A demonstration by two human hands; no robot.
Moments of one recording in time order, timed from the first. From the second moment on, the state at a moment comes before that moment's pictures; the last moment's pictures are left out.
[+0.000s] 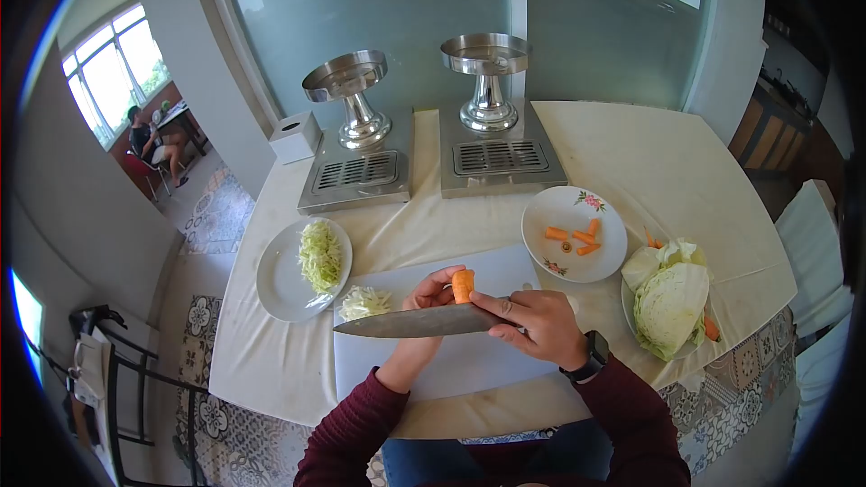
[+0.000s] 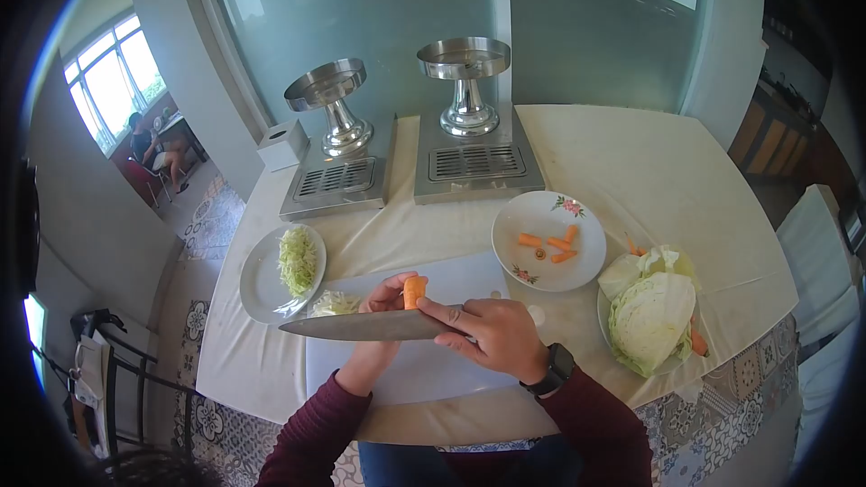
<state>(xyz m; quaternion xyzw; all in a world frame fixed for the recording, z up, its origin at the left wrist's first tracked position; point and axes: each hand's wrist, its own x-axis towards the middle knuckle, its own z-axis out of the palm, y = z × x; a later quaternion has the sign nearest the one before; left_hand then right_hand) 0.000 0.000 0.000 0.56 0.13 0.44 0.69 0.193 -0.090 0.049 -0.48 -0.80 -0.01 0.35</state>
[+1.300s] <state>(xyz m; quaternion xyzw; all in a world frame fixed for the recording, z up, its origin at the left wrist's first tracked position) 0.000 -0.014 0.016 0.60 0.20 0.48 0.61 0.191 -0.088 0.040 -0.47 -0.80 0.04 0.37</state>
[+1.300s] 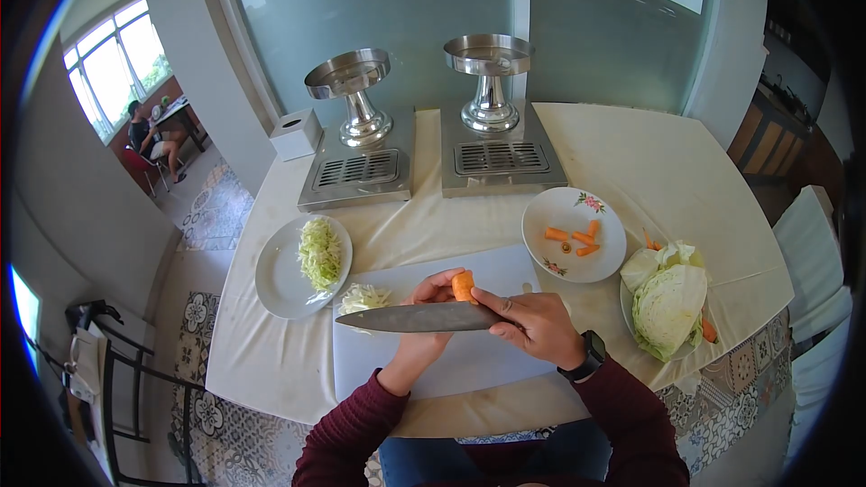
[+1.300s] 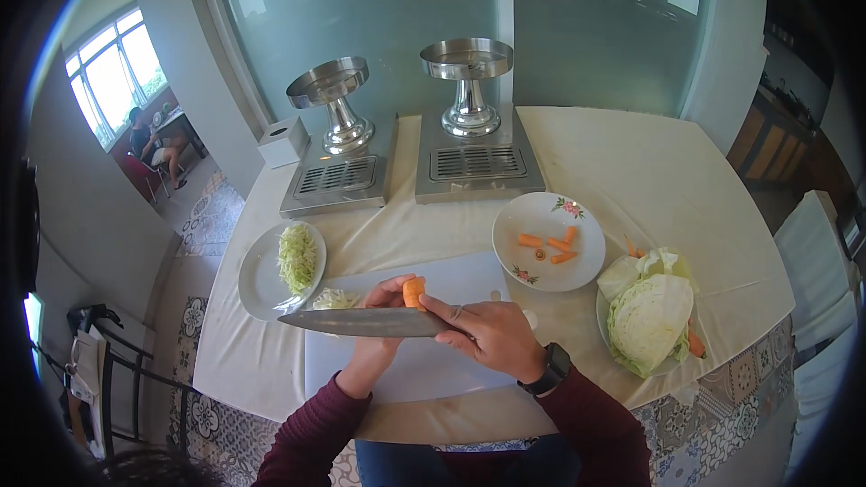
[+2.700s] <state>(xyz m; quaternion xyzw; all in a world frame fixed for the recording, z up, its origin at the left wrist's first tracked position) -0.001 -0.019 0.017 0.61 0.17 0.46 0.62 0.197 -0.090 0.047 -0.49 -0.79 0.11 0.34</state>
